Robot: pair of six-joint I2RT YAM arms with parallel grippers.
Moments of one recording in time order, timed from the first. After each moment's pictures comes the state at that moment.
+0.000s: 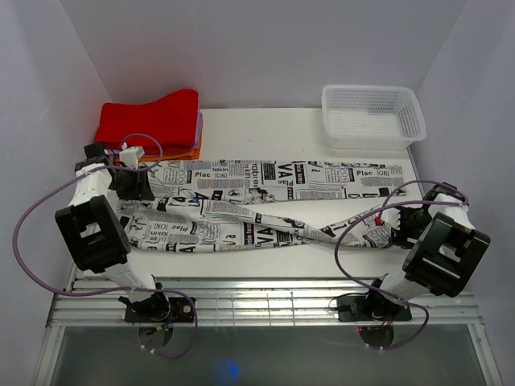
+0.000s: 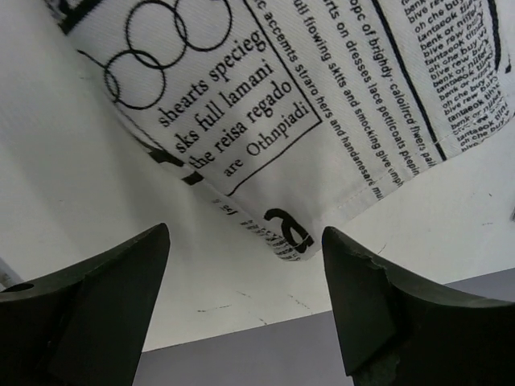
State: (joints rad) left arm 0.40 1.67 1.23 -0.80 0.48 0.45; right arm -0.55 1.44 0.83 -0.92 -0.30 -1.99
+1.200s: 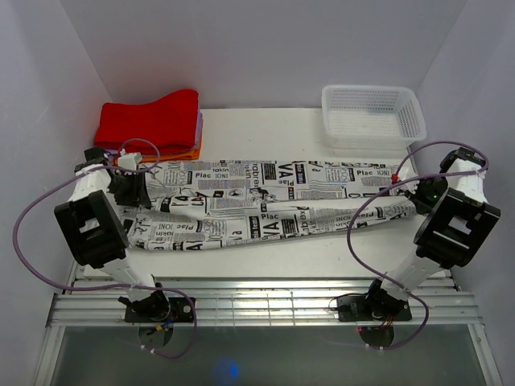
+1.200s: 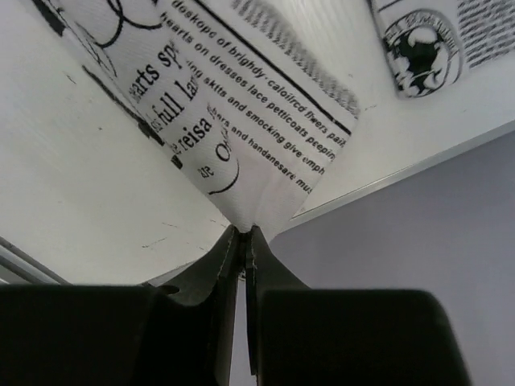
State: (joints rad) left arm 0.42 1.72 1.22 -0.80 0.41 0.44; right arm -0.52 1.69 1.31 -1.12 -0.26 -1.67
